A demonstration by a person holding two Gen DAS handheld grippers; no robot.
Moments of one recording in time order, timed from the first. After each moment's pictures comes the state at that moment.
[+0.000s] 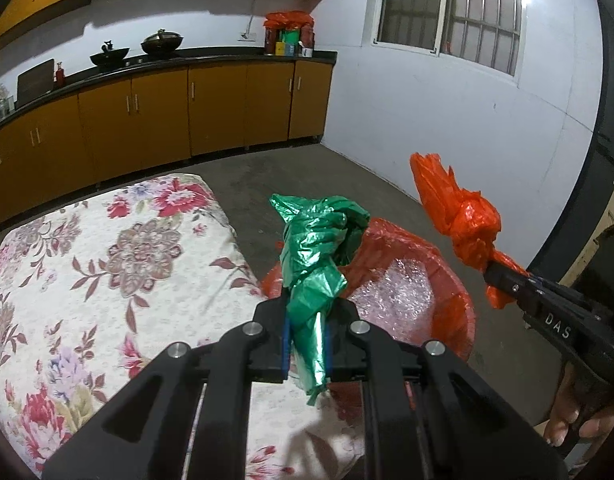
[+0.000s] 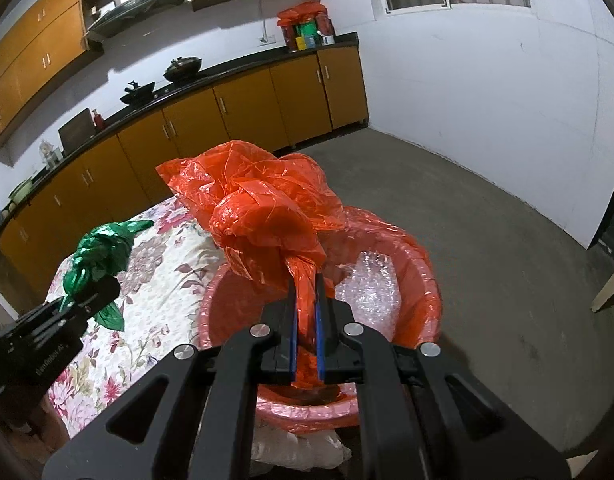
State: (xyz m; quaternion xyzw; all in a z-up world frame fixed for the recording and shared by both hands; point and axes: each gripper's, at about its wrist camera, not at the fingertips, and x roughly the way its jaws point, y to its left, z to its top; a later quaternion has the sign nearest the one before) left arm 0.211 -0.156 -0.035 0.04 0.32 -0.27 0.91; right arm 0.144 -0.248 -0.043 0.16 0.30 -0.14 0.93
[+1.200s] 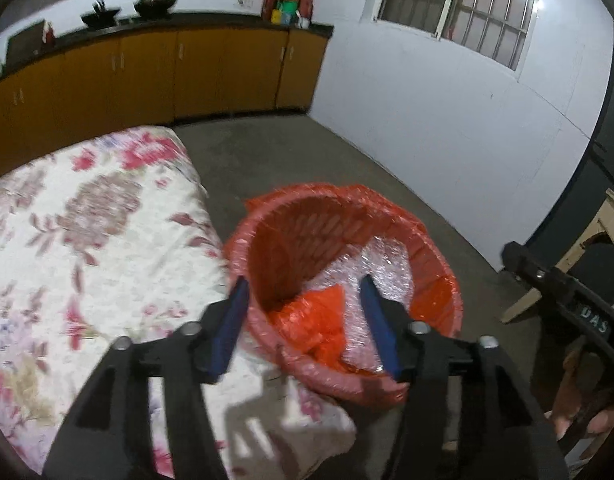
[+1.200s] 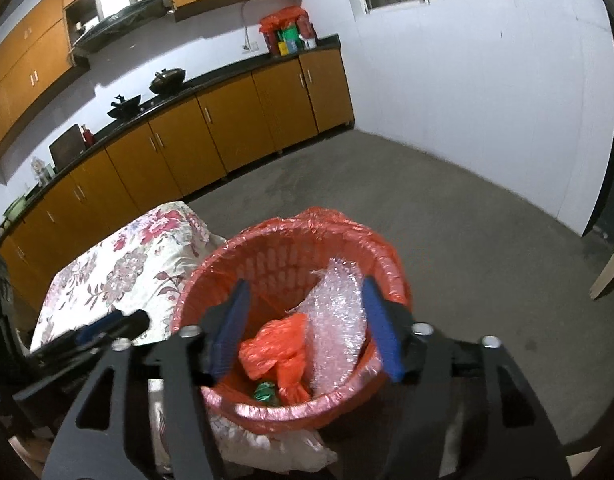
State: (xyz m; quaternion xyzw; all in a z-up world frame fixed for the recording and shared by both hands) left arm 0.216 -0.171 -0.070 0.01 0.36 -0.29 0.89; right arm 0.118 -0.271 -0.047 0.18 0.28 -0.16 0.93
